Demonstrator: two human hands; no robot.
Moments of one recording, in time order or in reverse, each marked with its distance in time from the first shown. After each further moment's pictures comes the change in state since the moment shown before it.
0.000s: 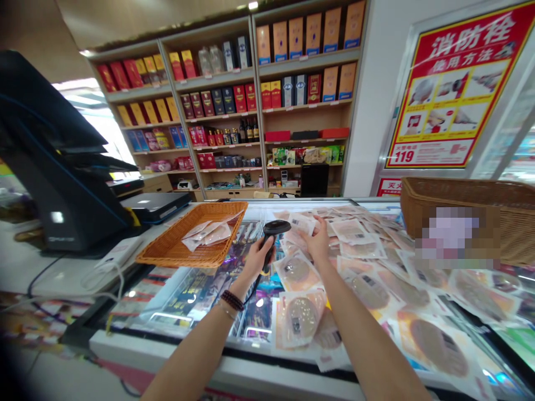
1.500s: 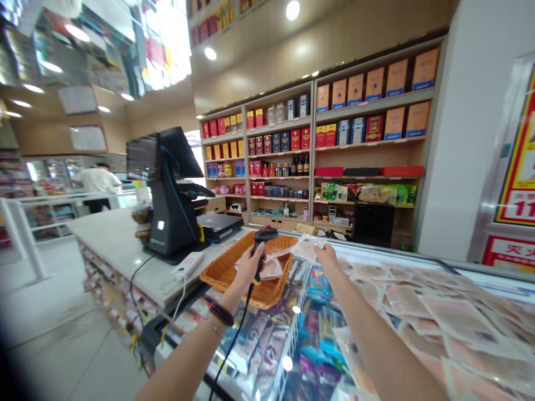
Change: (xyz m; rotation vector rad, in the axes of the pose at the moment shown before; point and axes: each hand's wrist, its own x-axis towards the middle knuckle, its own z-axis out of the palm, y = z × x) left_hand 0.023 0.094 -0.162 0.232 0.462 0.166; right_hand 0.042 -0.078 0.181 -0.036 -0.266 0.235
